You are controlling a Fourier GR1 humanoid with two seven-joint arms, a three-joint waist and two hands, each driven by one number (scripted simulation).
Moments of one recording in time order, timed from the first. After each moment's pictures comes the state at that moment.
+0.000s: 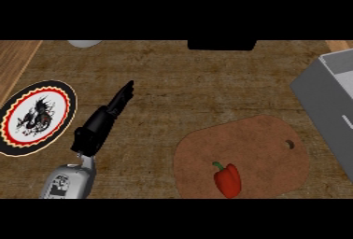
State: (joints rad) left arm -0.20 0.06 -0.08 -1.55 -0.15 -0.20 0.10; right arm -0.45 -0.83 -0.26 -0.93 0.46 0.16 -0.40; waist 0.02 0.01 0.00
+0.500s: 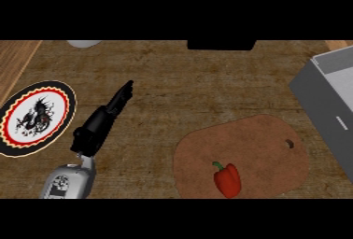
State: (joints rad) left arm -0.20 0.06 -0.07 -1.56 -0.16 -0.20 0.10; right arm -0.59 -0.77 -0.34 -0.60 0.38 0.22 -0.57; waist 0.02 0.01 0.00
